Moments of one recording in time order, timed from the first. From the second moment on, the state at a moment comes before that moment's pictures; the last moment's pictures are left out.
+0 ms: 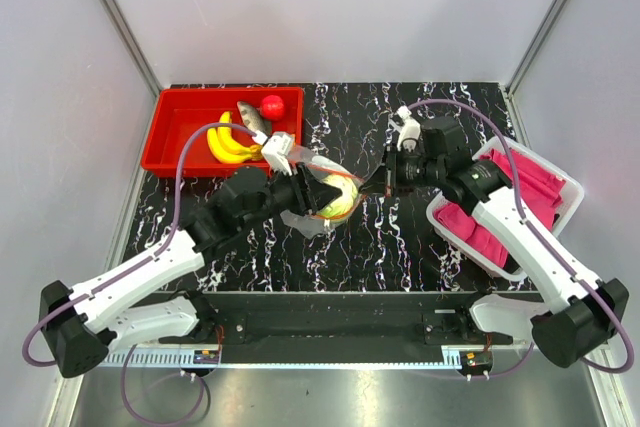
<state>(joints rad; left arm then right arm) -0.85 1.00 0.86 -0.05 0.09 -0.64 0.48 1.21 1.18 -0.62 -0.53 0.51</state>
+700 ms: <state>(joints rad) -0.90 1.05 0.79 0.09 -0.28 -0.91 0.49 1.14 0.97 -0.33 -0.45 0.53</state>
